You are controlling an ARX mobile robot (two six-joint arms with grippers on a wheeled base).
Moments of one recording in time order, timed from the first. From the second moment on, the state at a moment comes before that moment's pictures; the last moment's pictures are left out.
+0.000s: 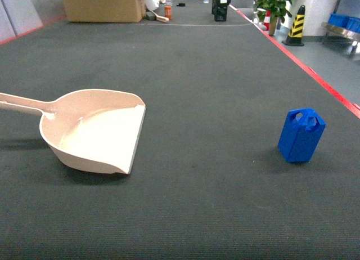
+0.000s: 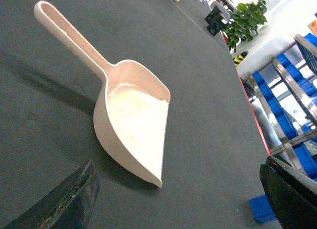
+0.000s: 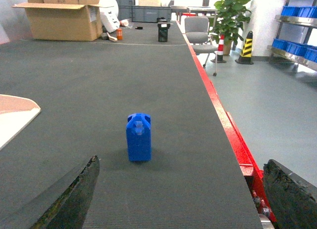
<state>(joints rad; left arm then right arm) -0.06 0.82 0.21 0.45 -0.01 -0.69 0.00 0.00 0.01 0.00 0.00 0.00</state>
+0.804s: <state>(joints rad) 0.11 1.79 0.65 0.81 0.06 -0.97 0.00 0.00 0.01 0.00 0.00 0.00</state>
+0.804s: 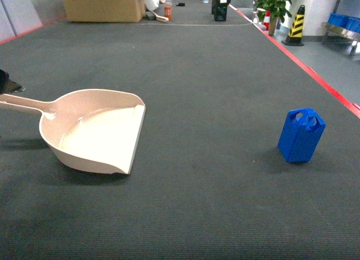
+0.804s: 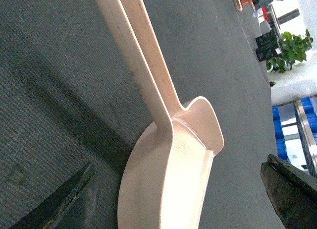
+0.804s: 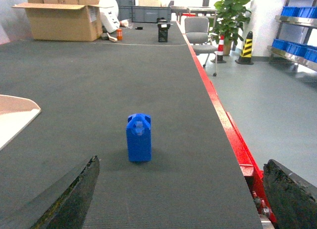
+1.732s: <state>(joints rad) 0.18 2.16 1.03 0.82 0.08 -1.08 0.00 0.00 0.01 0.00 0.00 0.00</state>
